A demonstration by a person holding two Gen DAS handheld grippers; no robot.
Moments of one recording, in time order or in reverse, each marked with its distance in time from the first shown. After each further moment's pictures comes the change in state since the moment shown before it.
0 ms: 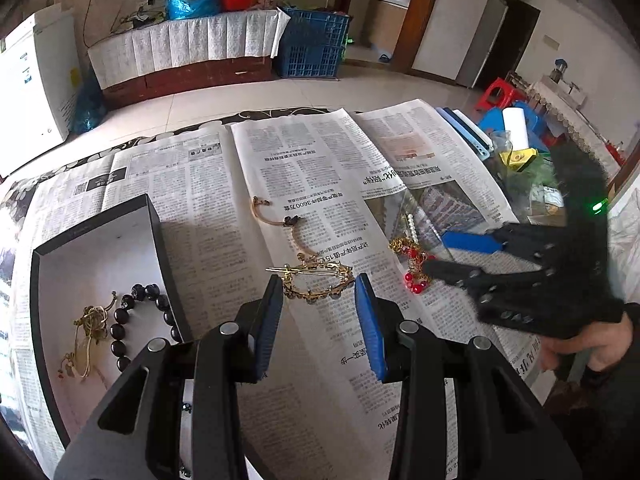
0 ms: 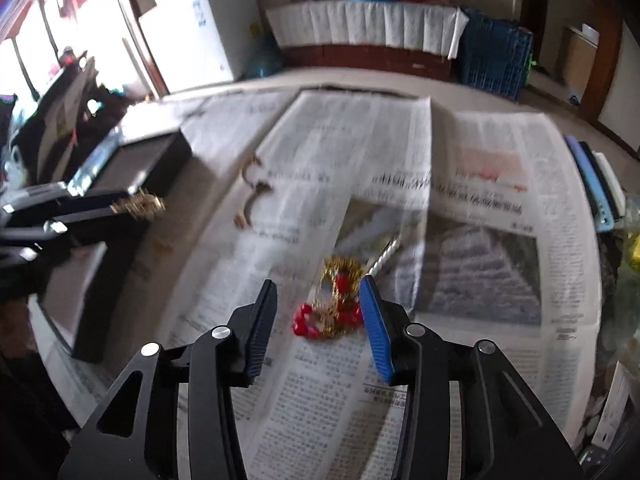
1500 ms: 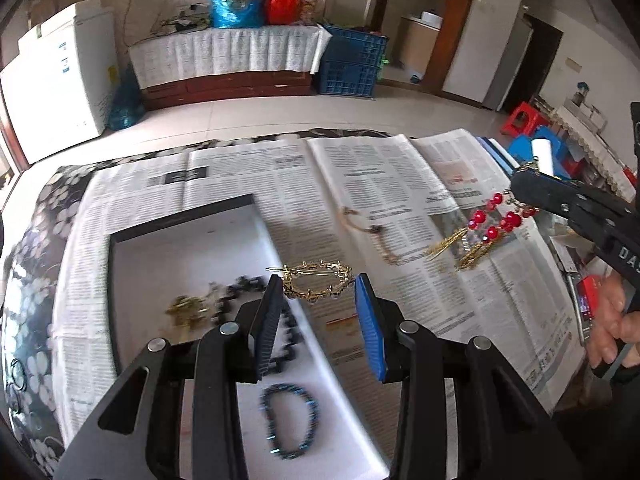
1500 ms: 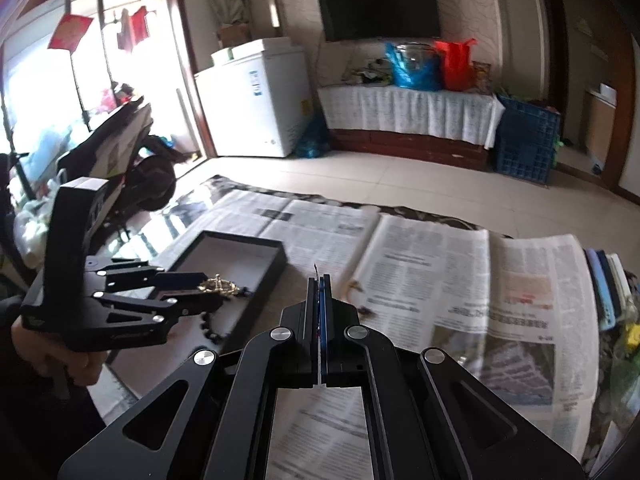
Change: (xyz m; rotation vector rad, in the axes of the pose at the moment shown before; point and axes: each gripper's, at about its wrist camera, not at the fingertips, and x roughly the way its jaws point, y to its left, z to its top) left arm -0.054 0.082 -0.016 -0.075 -0.064 0.094; right arm -0.082 0.096 0.056 -0.115 -0.313 0.131
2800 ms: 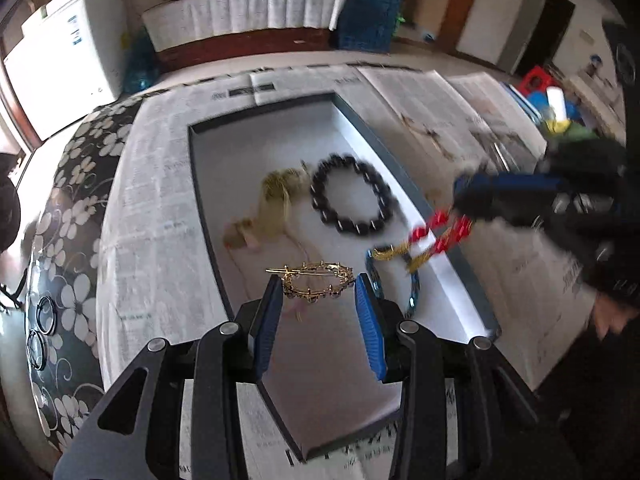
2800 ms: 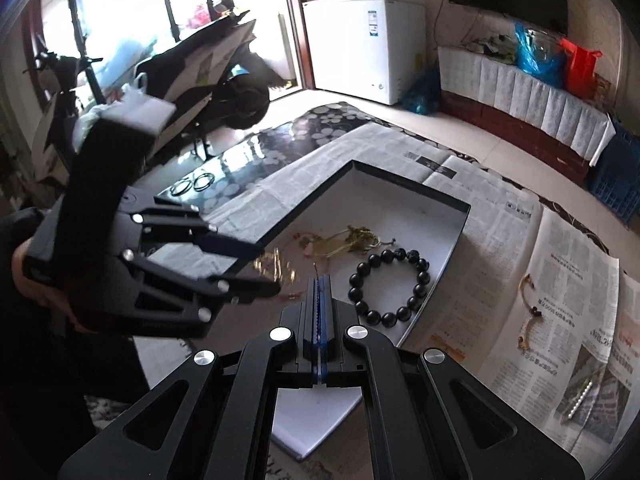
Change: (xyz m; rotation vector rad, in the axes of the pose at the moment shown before) left arm -0.027 0.064 -0.081 0.042 0.168 0.037; right arm 0.060 0.138 -0.024 -0.245 0.202 0.249
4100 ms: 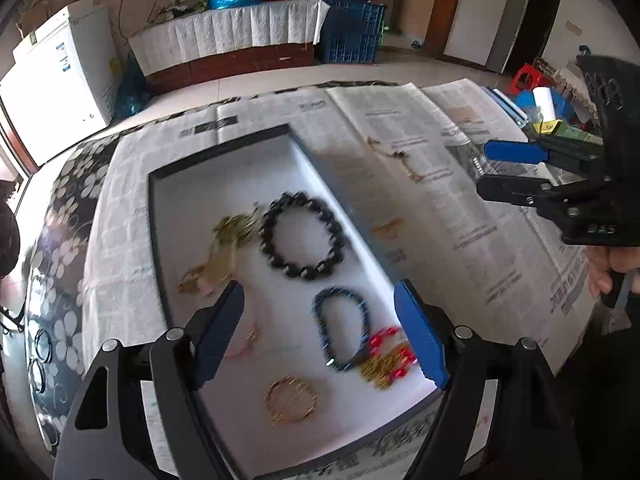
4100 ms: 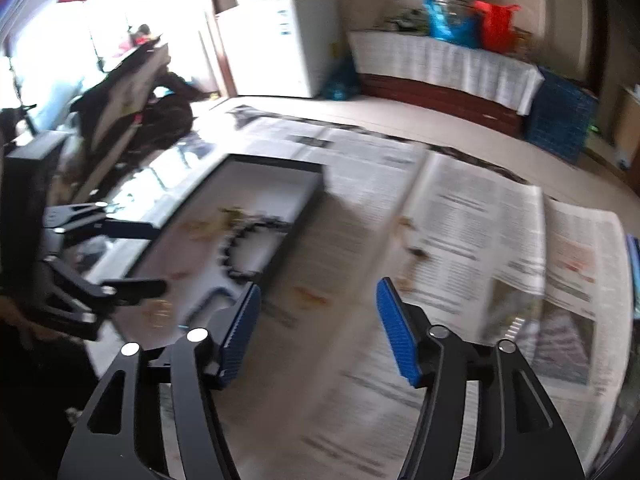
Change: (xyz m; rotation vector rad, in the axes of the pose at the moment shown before) left arm 0.002 -0.050 0.034 0.044 -0.066 -0.003; right arm -0.045 -0.114 -0.050 0.235 0.013 -0.235
